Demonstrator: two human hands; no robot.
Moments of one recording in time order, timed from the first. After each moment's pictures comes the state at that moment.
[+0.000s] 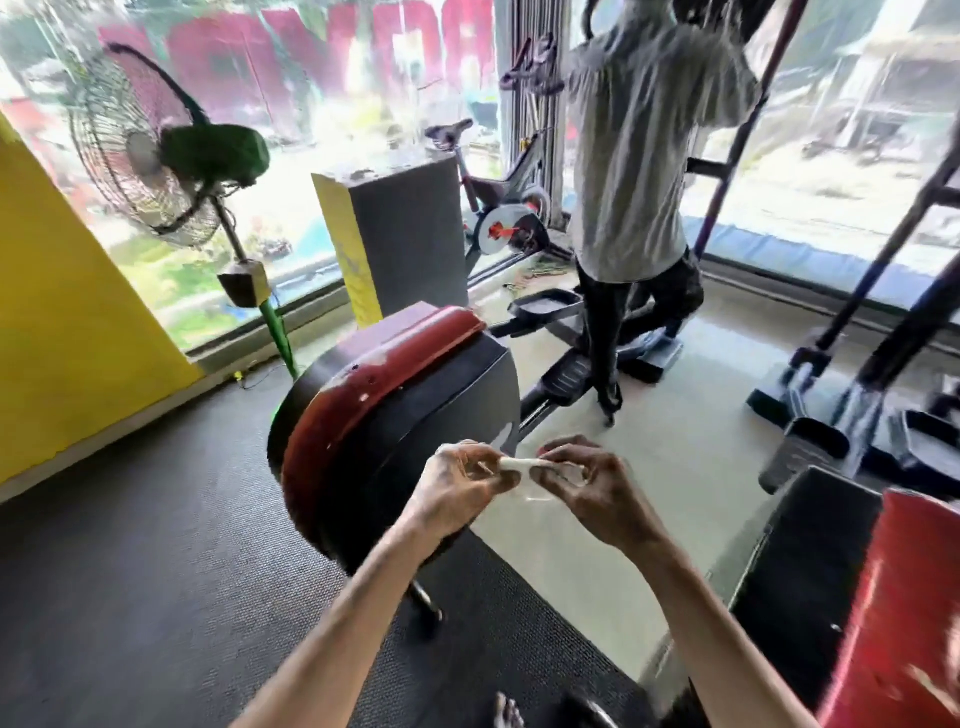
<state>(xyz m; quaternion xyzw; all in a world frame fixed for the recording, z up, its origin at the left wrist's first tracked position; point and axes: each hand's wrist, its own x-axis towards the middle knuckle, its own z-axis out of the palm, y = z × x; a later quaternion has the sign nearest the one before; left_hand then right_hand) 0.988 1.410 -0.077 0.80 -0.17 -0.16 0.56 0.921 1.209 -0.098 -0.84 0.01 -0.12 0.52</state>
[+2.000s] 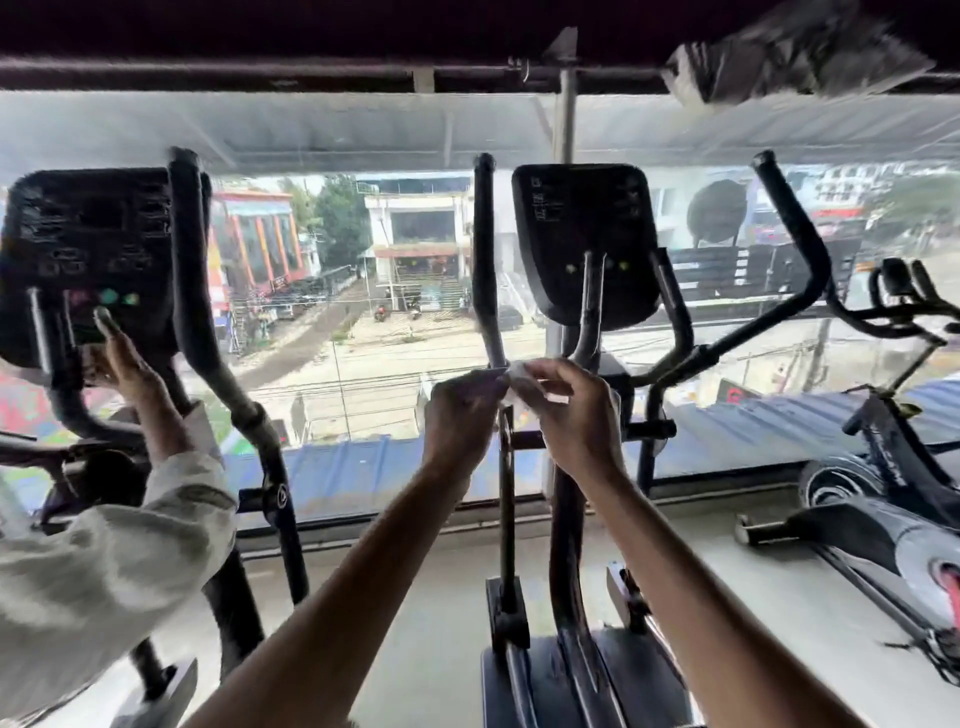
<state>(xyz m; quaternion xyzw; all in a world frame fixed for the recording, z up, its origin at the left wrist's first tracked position) 1.496 0.224 0.131 0.55 -0.49 -0.19 0.64 1.373 0.157 0.114 -0.70 0.28 -0.61 0.27</state>
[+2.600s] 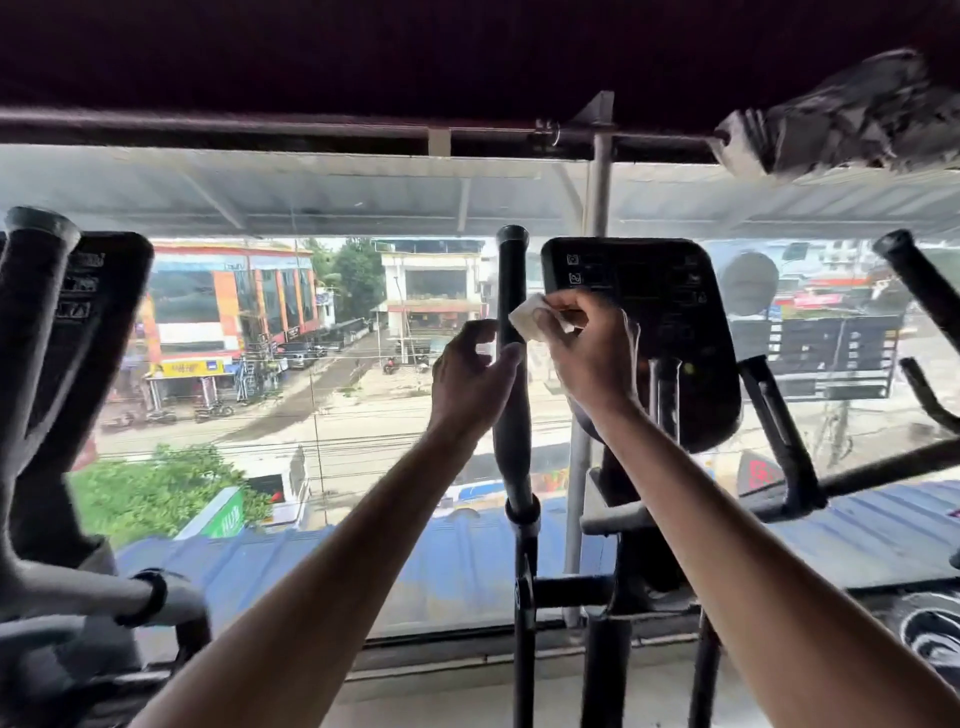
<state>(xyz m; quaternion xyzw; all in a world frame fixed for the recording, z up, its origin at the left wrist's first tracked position) 1.610 -0.051 0.255 0.58 -0.51 -0.07 0.62 1.505 -0.153 0.263 -0.68 0.28 -0.67 0.11</state>
